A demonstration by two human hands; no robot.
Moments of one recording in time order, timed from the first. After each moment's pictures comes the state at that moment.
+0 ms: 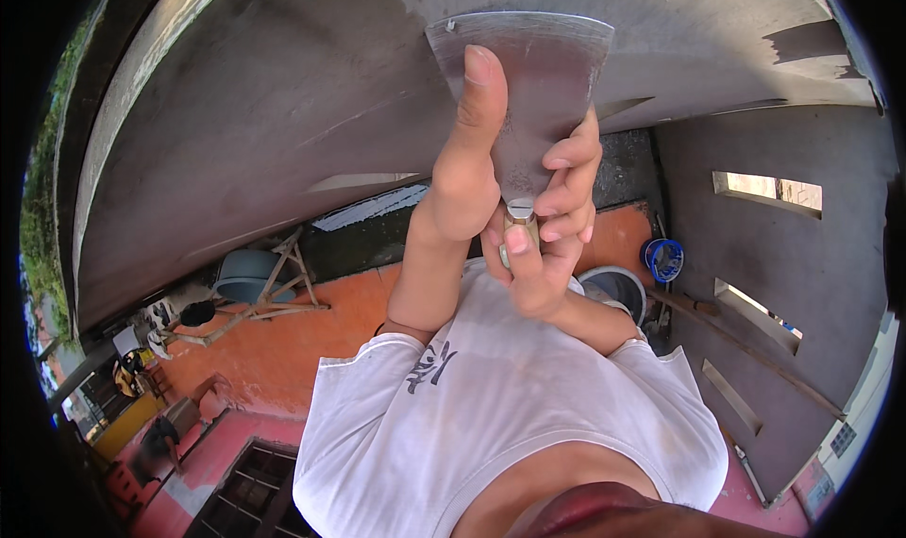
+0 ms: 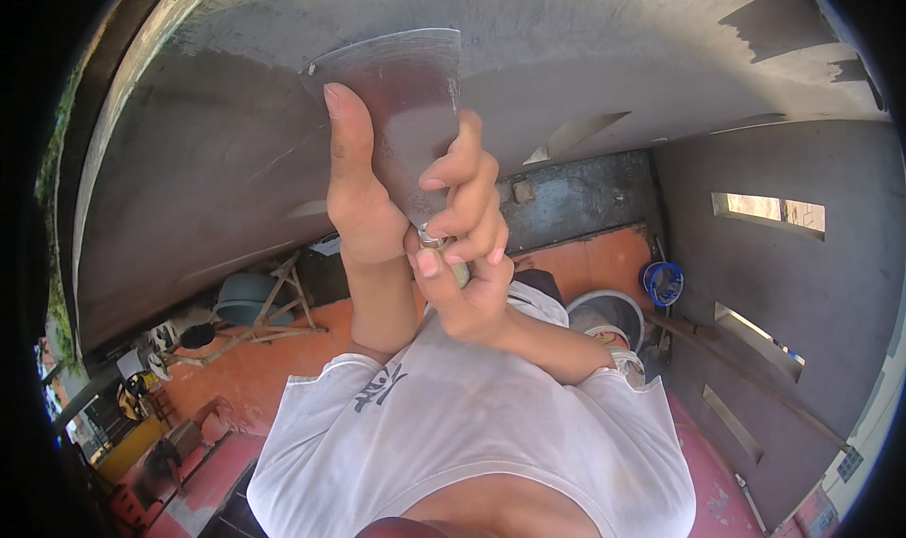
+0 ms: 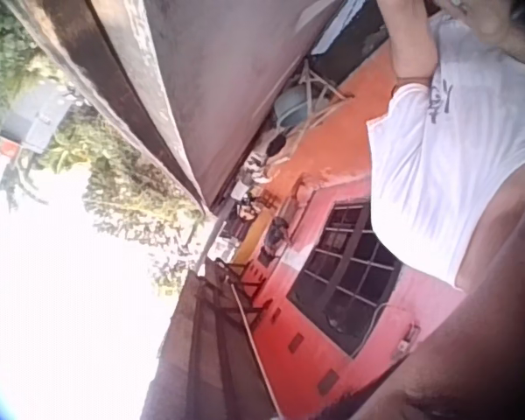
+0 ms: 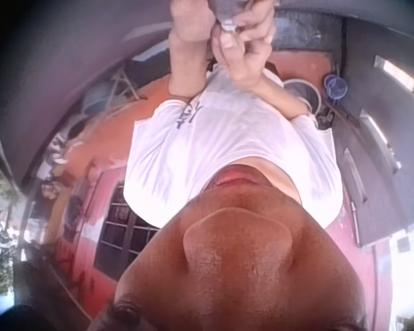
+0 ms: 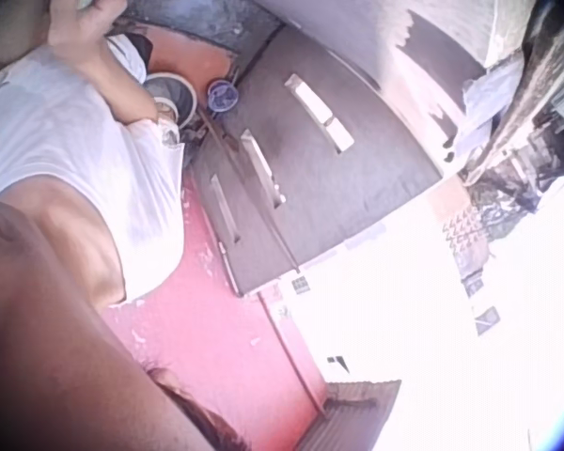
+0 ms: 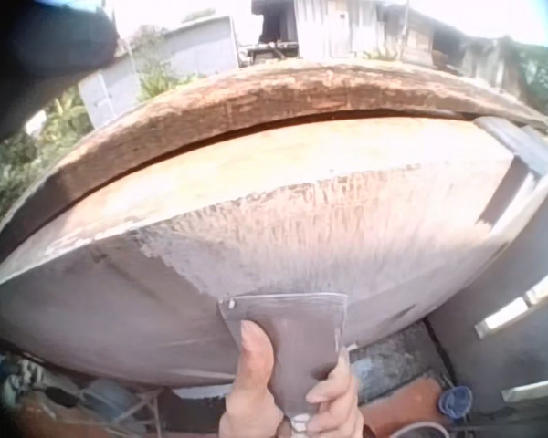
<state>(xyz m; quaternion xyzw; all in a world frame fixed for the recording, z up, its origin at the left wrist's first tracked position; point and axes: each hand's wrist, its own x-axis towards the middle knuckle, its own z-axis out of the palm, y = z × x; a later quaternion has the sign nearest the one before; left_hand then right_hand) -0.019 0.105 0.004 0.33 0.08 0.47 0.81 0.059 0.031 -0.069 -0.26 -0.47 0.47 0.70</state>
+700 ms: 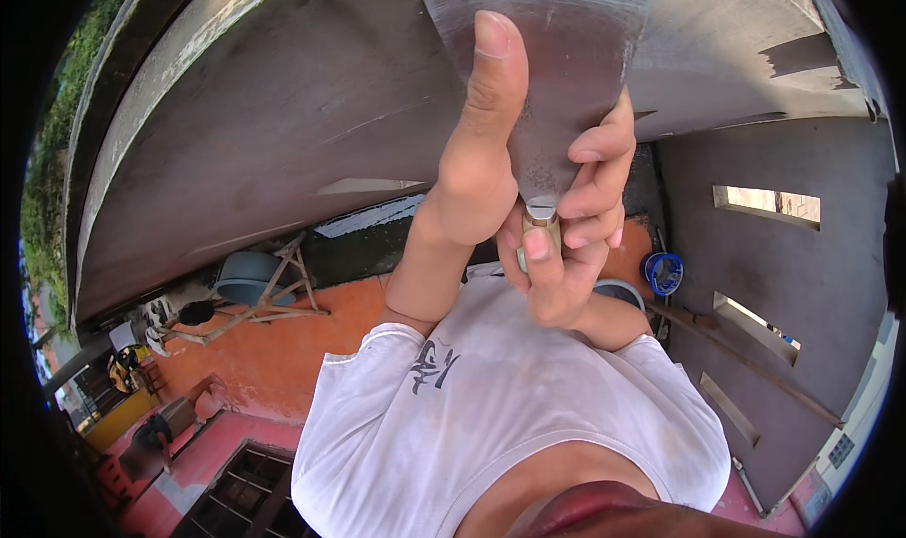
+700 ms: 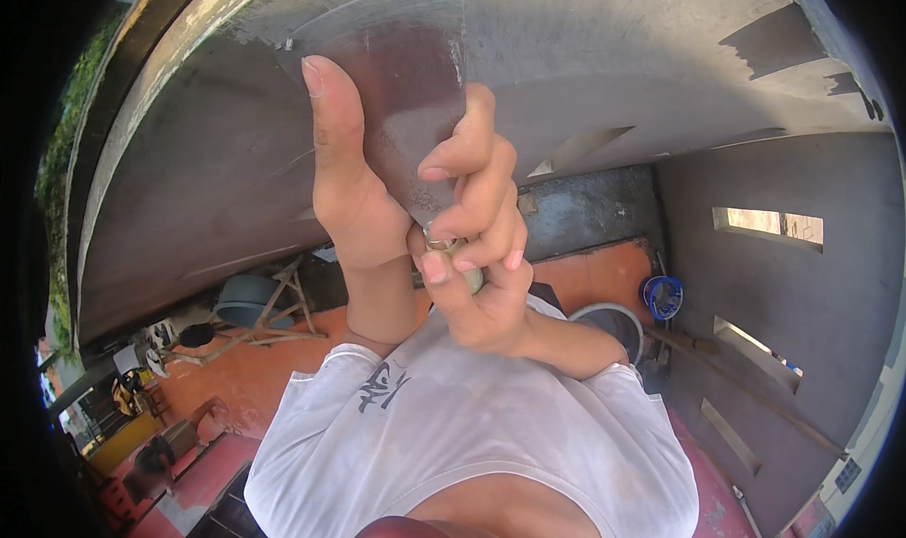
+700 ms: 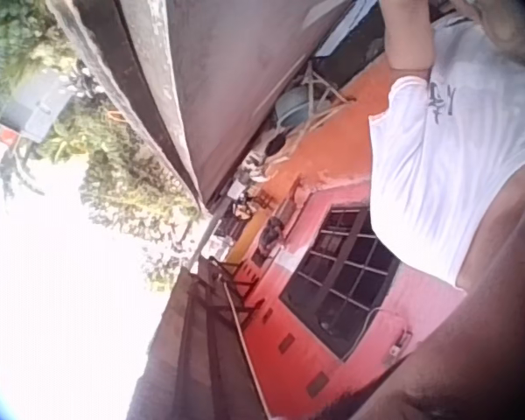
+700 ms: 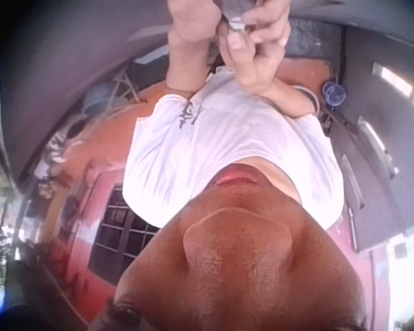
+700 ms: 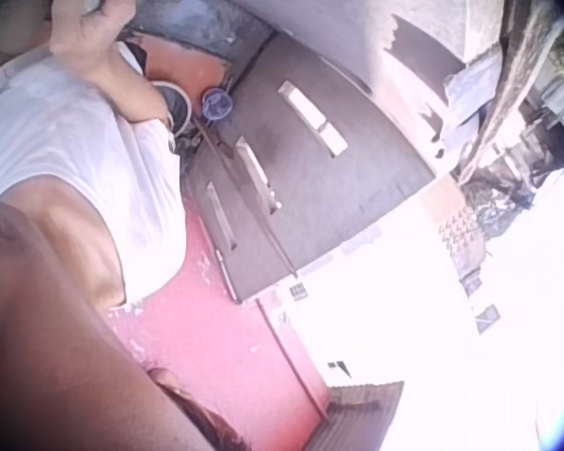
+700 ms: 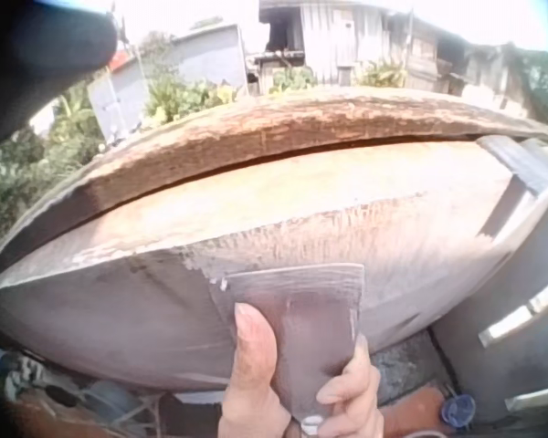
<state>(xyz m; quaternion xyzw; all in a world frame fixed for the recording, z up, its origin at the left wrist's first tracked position) -0.016 0.100 0.040 0.33 0.08 0.52 0.79 0.062 0.040 -0.034 -0.24 -0.52 0.42 0.70</state>
